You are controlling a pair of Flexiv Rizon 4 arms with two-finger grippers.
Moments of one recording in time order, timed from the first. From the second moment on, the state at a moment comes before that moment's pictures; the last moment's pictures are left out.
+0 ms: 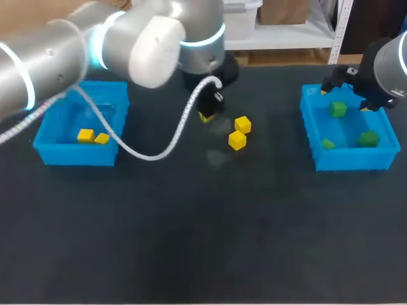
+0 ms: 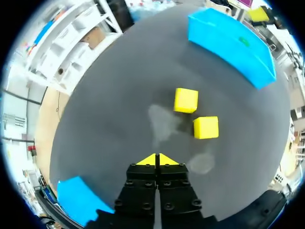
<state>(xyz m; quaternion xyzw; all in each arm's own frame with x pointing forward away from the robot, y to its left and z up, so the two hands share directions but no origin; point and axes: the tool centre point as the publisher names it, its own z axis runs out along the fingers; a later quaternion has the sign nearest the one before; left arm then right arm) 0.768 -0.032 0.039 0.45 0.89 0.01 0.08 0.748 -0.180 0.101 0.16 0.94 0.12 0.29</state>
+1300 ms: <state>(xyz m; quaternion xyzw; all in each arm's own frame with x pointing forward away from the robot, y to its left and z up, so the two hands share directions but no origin) 0.732 -0.099 0.029 0.49 0.87 -0.04 0.07 0.748 -0.180 0.101 0.16 0.94 0.12 0.29</state>
